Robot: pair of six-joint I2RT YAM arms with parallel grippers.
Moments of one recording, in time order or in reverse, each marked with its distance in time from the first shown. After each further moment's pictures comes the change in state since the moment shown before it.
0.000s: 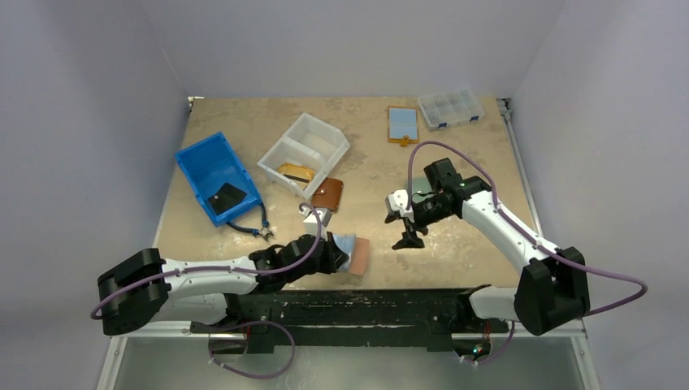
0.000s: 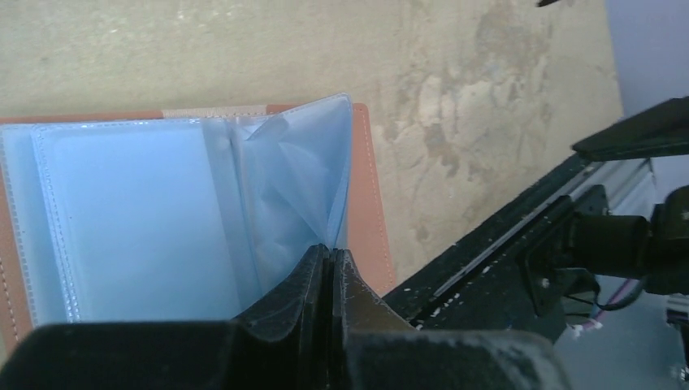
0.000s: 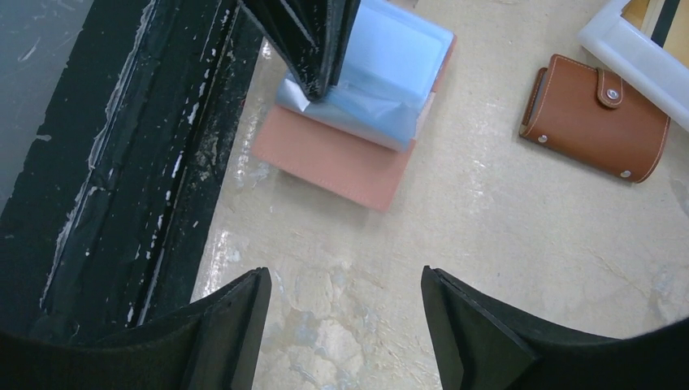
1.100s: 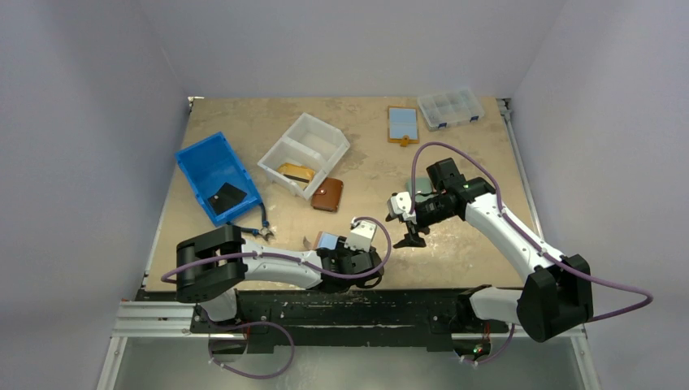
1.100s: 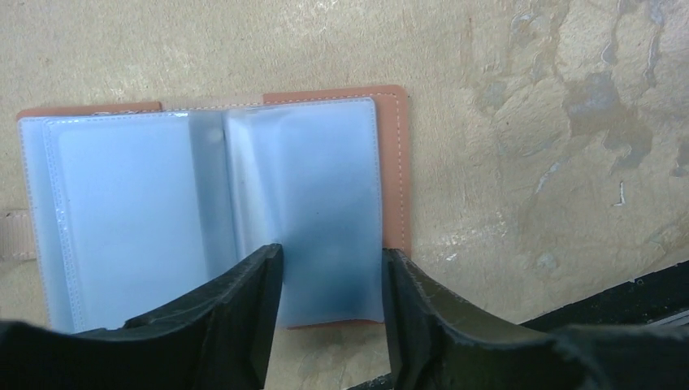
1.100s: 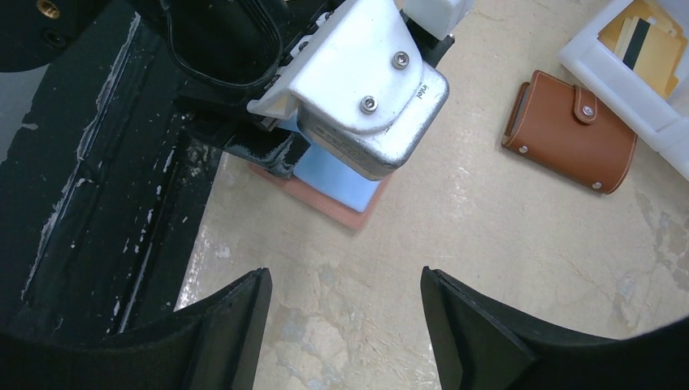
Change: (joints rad) left arm -0.213 0.501 0.467 -0.451 -0.322 0.036; right arm 0.000 -0.035 0.003 -0.002 0.008 -0.030
